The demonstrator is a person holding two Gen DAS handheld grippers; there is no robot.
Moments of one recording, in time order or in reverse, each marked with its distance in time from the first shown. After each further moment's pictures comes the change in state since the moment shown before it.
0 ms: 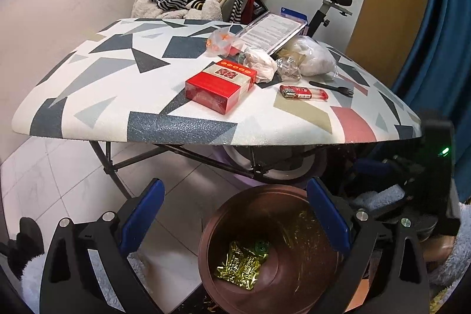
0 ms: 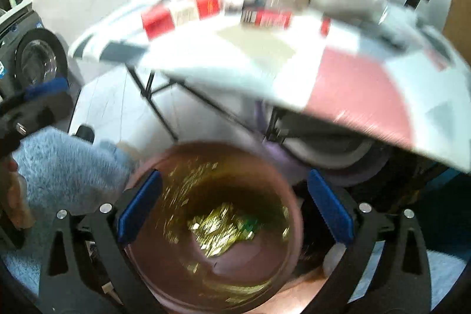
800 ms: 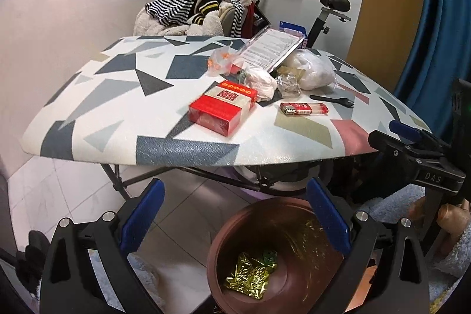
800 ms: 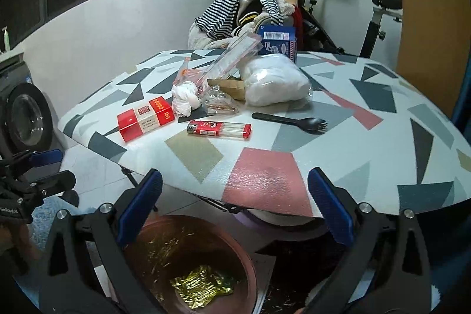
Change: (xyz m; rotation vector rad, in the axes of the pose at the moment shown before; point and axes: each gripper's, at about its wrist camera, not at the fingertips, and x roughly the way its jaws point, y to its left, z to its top) left arm -0.011 -0.005 0.013 0.045 -0.058 0.045; right arm -0.058 -0.046 0.023 0.102 -0.278 -0.090
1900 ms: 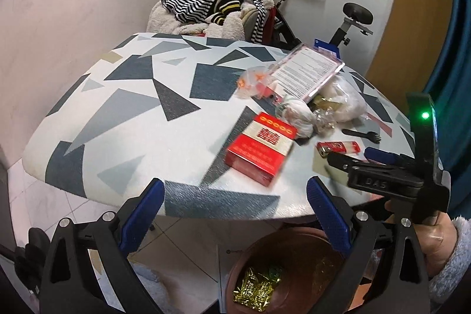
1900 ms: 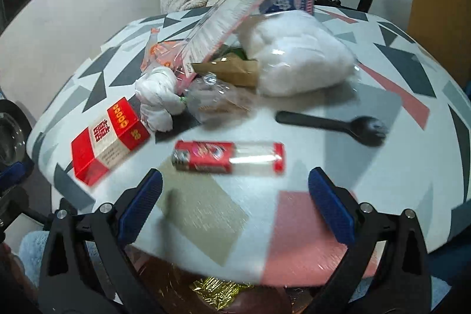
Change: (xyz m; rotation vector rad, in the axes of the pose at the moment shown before) left arm 0.028 0.047 0.055 -0.085 0.022 0.023; right arm 0.117 0.036 0.048 0.096 0.243 -0.087
